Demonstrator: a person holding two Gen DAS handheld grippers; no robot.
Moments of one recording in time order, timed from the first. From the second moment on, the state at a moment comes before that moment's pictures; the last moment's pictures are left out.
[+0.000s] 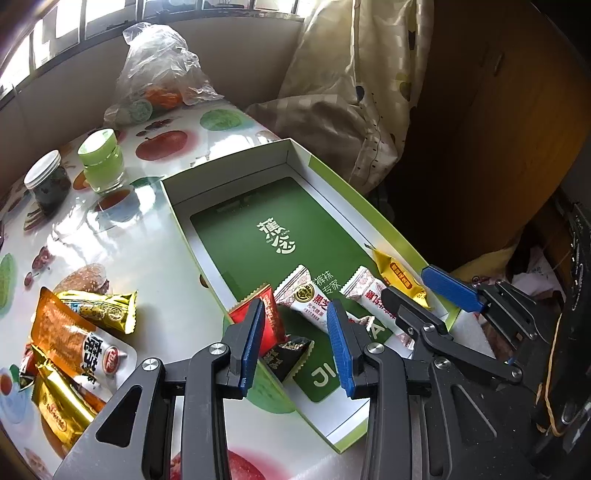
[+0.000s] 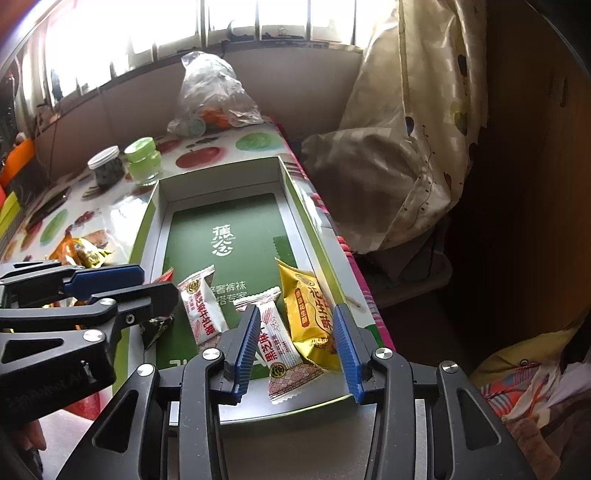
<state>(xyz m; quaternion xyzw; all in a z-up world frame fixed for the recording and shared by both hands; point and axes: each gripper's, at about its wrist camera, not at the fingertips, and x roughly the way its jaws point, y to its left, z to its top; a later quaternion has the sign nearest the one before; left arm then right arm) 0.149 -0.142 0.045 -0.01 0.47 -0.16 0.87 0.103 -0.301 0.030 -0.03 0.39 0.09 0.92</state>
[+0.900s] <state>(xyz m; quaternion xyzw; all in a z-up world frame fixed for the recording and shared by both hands) 0.105 -0.093 0.073 -0.02 0.44 -0.12 0.89 0.063 -0.283 0.056 0.00 0.36 0.10 0.93</state>
